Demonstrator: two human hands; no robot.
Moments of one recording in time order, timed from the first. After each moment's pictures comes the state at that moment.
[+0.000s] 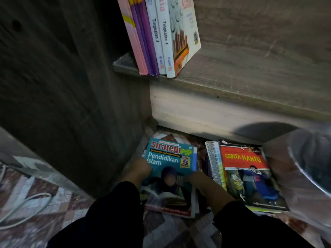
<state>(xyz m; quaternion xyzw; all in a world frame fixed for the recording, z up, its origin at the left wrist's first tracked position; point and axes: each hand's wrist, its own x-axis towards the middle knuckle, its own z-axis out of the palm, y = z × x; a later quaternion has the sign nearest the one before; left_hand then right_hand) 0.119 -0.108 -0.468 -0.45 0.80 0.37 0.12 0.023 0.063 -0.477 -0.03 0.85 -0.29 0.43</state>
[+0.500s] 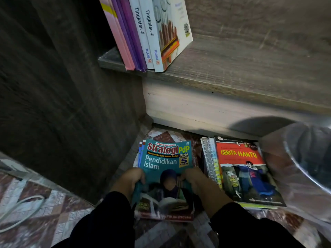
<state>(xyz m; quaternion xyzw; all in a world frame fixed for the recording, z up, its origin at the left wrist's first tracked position) 0.137 -0.103 -0.497 -0.54 0.54 0.63 0.12 0.021 0.058 -0.496 0.12 0.77 -0.47 0.42</state>
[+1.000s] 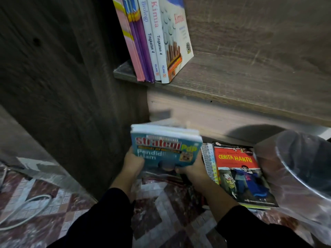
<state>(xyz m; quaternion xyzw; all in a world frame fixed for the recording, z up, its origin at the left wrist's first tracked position) 0.126 -0.105 -0.441 -0.46 0.64 0.60 -0.16 0.032 0.061 -0.440 -0.09 0.74 -0.61 0.27</state>
